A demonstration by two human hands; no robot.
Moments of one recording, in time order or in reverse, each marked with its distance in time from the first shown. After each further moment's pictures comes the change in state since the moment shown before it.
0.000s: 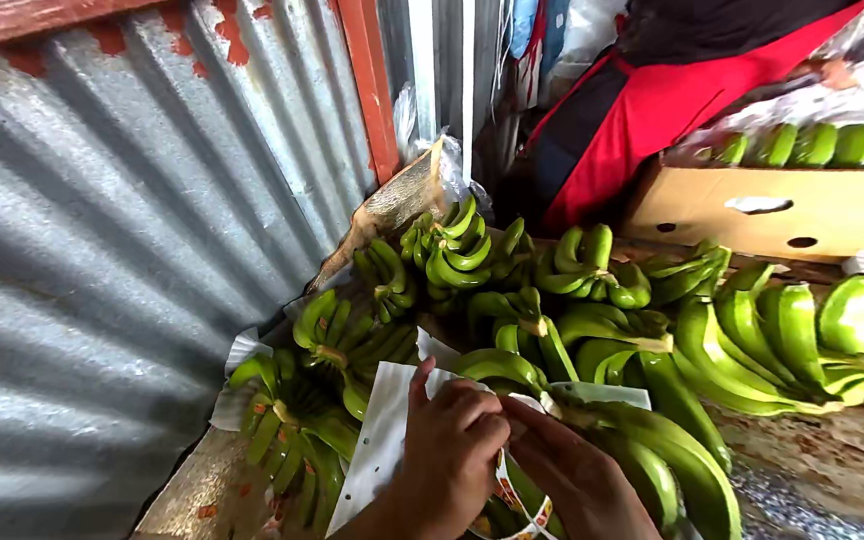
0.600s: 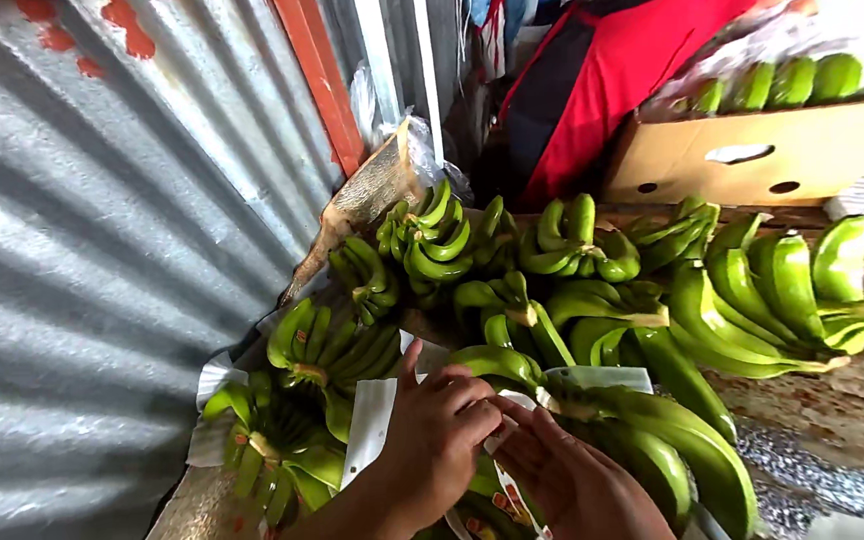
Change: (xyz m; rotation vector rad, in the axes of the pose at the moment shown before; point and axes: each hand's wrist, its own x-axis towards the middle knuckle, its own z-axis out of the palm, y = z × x) left_hand 0.022 -0.028 0.010 -0.079 -0.214 0.077; right_hand 0.018 0.008 0.000 0.632 0.145 0.359
